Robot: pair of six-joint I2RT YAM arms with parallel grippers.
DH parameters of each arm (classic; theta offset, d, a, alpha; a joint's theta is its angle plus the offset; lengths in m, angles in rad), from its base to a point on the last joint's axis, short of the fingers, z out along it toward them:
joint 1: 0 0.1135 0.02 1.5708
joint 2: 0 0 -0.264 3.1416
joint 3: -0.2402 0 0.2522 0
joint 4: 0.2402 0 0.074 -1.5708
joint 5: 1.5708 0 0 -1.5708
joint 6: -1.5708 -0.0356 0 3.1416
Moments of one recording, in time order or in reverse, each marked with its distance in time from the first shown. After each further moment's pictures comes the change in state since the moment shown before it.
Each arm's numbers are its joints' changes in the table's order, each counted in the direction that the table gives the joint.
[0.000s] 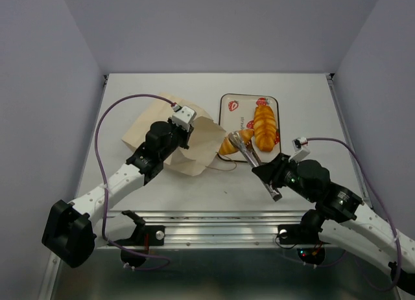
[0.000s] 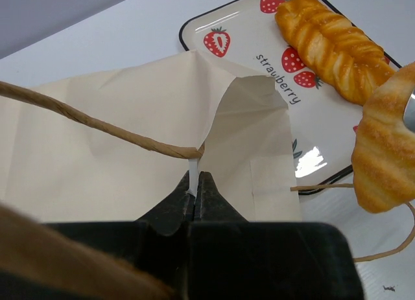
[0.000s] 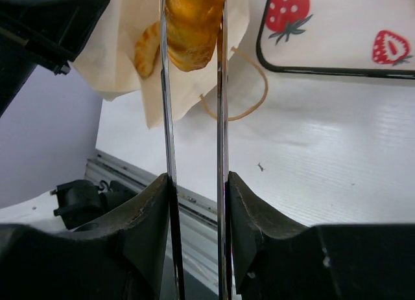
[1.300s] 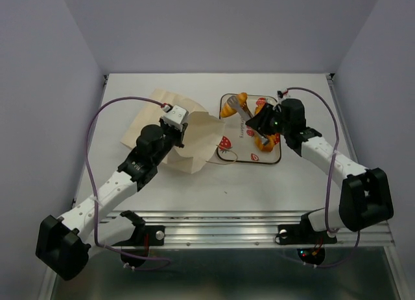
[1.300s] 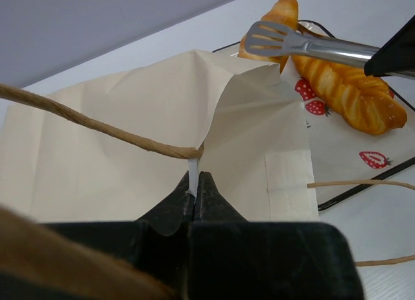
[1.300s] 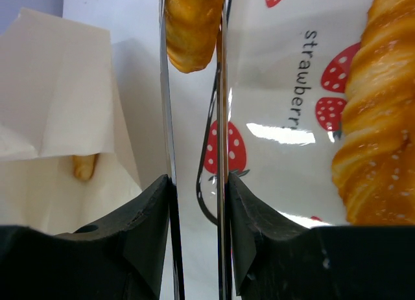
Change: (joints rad) left arm 0.000 0.114 0.004 0.010 -0.069 -0.001; right arm -0.505 -0.873 -0.325 -0.426 -0.372 0.264
